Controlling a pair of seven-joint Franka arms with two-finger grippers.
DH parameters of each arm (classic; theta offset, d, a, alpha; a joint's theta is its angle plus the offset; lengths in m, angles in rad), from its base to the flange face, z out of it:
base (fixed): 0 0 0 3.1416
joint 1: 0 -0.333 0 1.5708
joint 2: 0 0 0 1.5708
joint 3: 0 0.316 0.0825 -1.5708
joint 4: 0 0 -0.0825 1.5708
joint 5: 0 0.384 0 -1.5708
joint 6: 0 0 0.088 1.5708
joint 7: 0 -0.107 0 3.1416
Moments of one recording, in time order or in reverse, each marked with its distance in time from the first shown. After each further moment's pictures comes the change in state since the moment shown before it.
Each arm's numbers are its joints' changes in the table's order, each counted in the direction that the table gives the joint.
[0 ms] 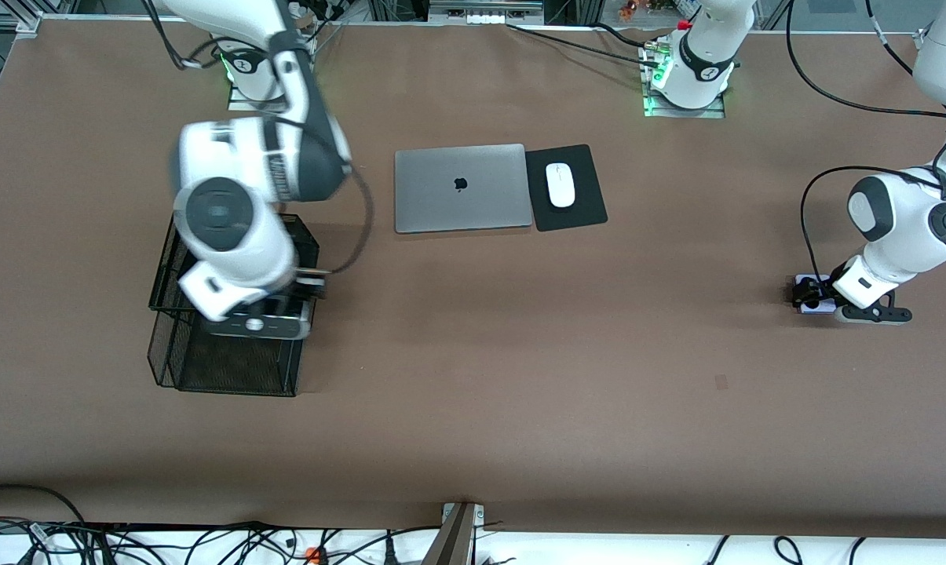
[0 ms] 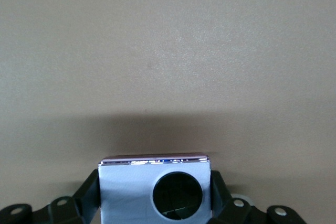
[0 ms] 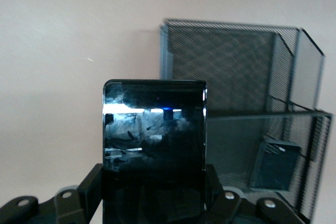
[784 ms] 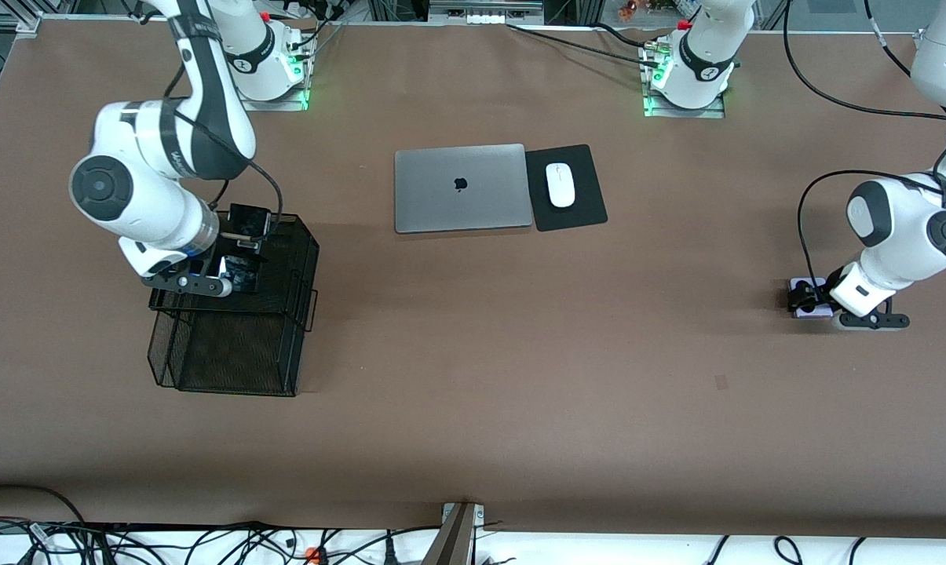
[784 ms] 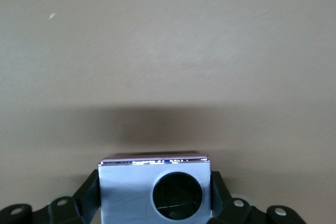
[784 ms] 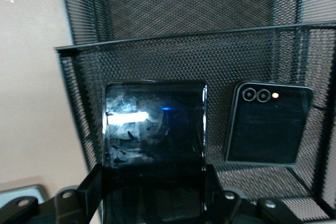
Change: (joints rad) left arm 0.043 -0.018 -0.044 -0.075 0.000 0.156 0.125; right arm -0.014 -0.286 -0.023 0.598 0.000 -0.343 0.029
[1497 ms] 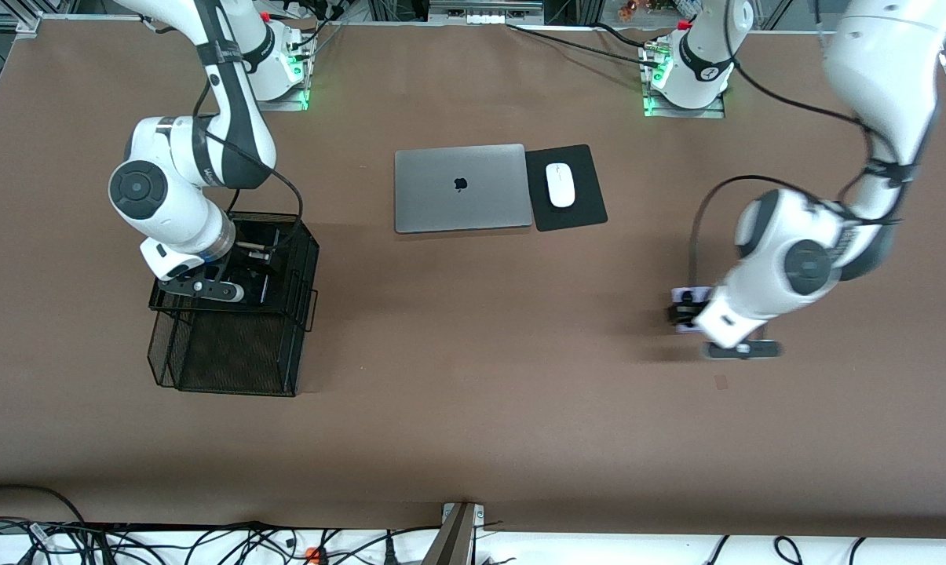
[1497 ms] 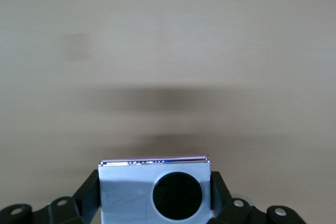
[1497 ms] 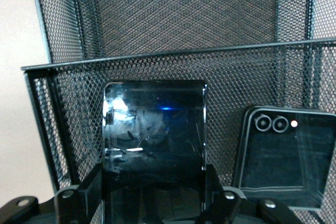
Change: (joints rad) left arm 0.389 0.016 -0.165 -0.225 0.000 0.310 0.540; right arm -0.013 0.047 0.006 0.064 0.000 -0.174 -0.001
